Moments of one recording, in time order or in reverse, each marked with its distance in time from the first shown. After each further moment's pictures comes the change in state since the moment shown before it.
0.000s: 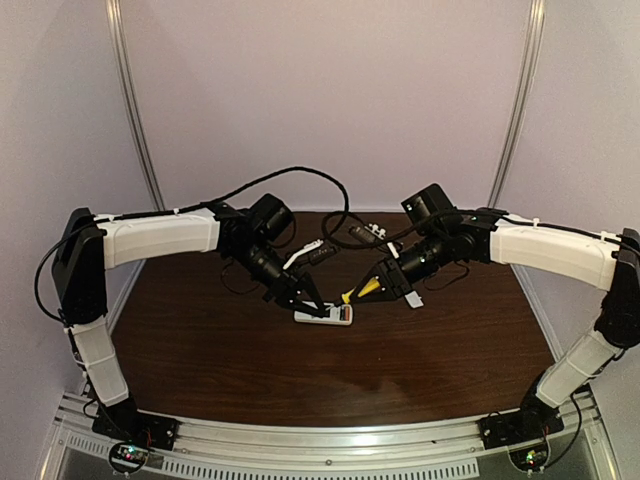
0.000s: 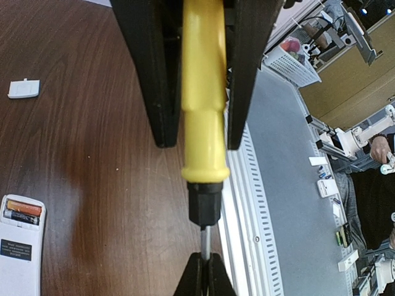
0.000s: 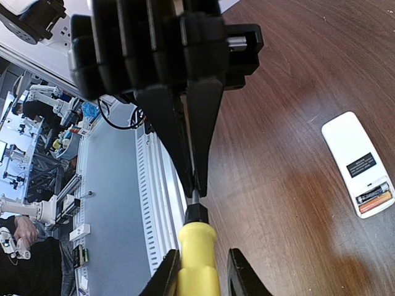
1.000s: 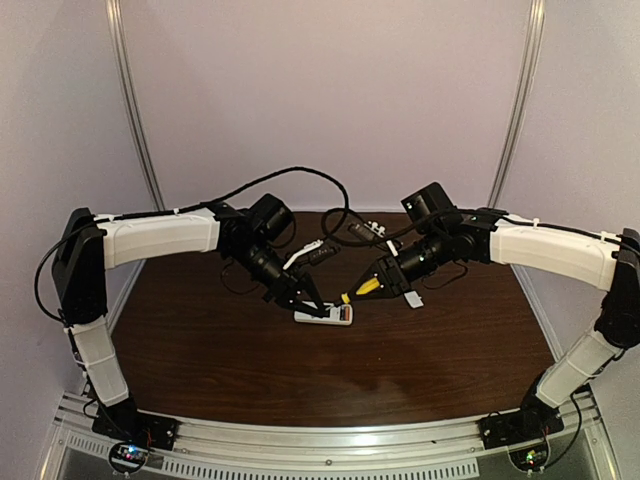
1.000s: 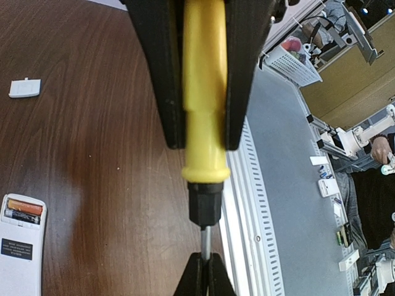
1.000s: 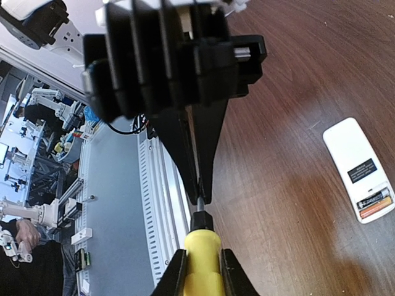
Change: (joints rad) left arm 0.000 0.000 0.000 0.000 -0.005 0.000; right arm 0.001 0.000 0.000 0.029 -0.003 0.029
